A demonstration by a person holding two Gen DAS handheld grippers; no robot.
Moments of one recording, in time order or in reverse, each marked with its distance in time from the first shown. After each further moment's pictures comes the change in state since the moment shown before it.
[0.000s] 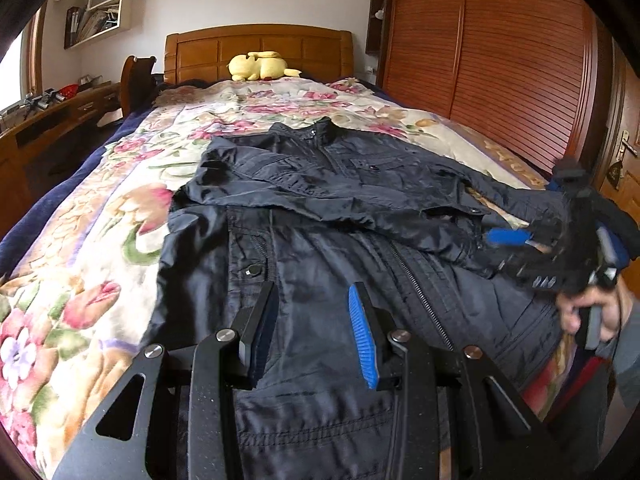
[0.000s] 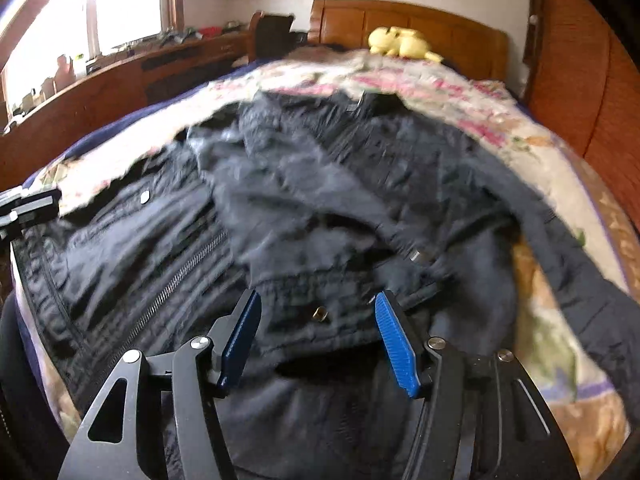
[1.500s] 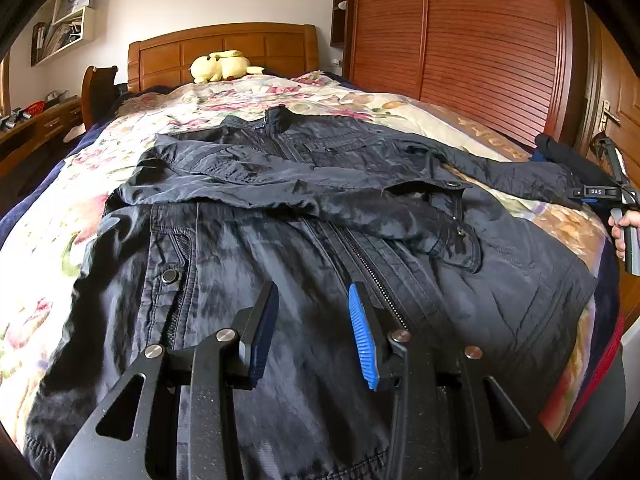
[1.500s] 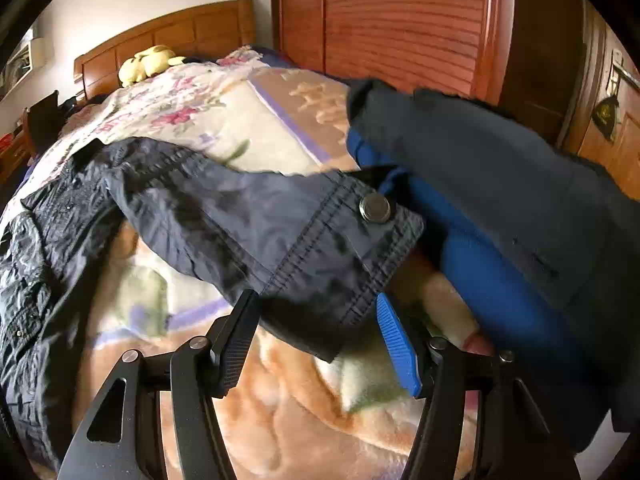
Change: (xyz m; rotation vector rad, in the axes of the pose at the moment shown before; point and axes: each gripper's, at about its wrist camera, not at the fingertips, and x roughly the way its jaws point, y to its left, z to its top) left arm 0.056 -0.046 -0.014 0.080 0.004 -0.060; right arm -0.149 -0.276 -0.118 0.580 0.025 -0.513
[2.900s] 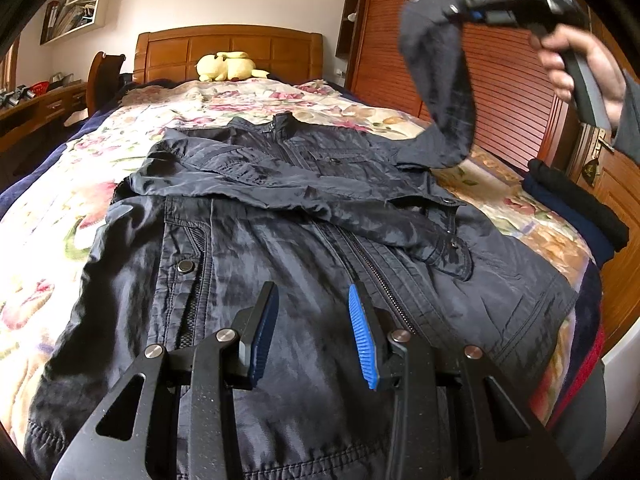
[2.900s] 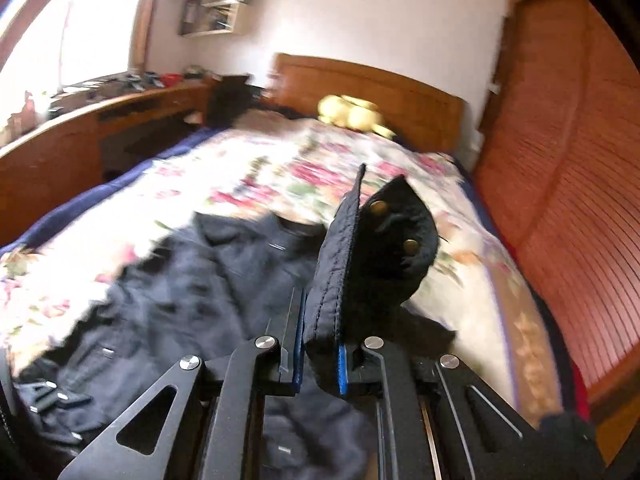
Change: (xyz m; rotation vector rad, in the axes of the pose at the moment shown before) left arm -0.020 0.022 -0.005 -0.073 -0.034 -0.056; right arm -0.131 0.349 0.136 -0.589 -0.275 0.403
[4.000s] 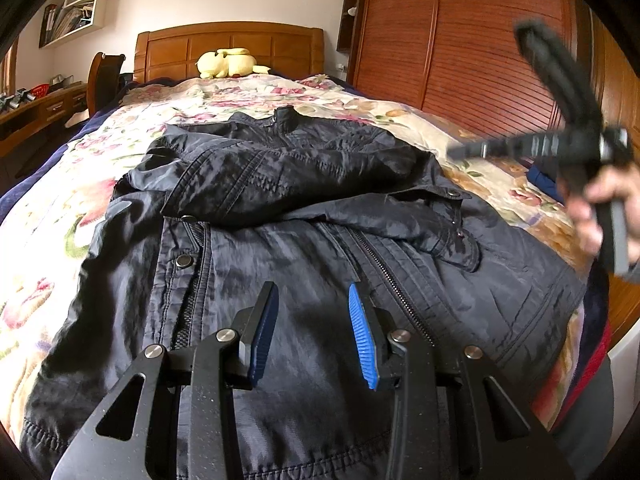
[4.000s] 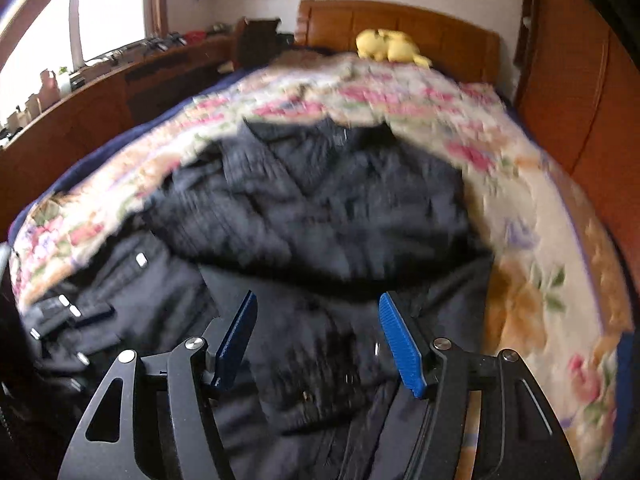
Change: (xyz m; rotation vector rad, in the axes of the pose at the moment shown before) left arm 0.008 -0.002 -0.003 0.015 0.021 0.023; right arm 0.060 0.021 -0.123 0.098 0.238 0.109
